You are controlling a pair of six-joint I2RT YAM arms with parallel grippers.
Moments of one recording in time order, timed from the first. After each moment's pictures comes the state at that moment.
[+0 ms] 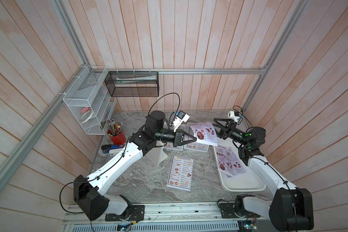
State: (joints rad) left arm -0.65 1.40 1.33 -0.22 0.99 -0.46; right arm 0.06 1.20 0.73 0.80 -1.00 1.60
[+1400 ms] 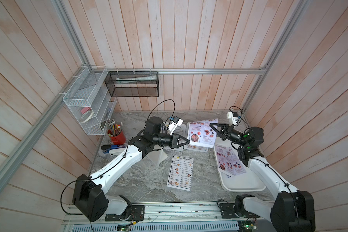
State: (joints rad) left arm -0.59 1.39 1.18 -0.20 0.90 -0.49; right arm 0.10 1.17 0.75 0.63 -0.98 1.37
